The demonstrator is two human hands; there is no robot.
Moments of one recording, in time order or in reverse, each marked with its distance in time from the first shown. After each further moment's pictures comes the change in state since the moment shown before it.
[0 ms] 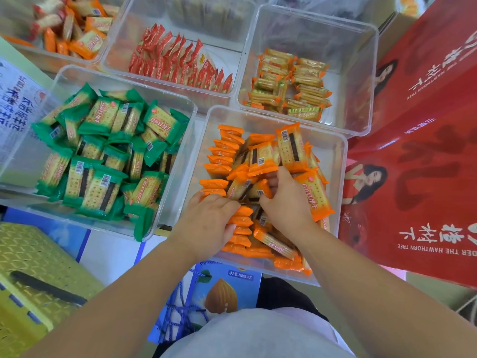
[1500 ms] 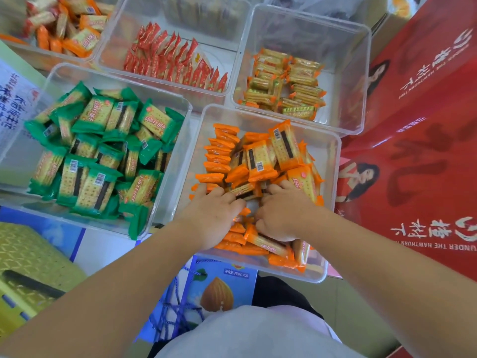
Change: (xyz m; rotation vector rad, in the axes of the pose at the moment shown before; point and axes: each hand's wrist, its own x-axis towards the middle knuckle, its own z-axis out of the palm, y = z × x) left_hand 0.025 0.004 0.004 0.259 -0.137 0.133; right_hand 0.009 0.004 -0.018 -1.150 -0.687 -0.513
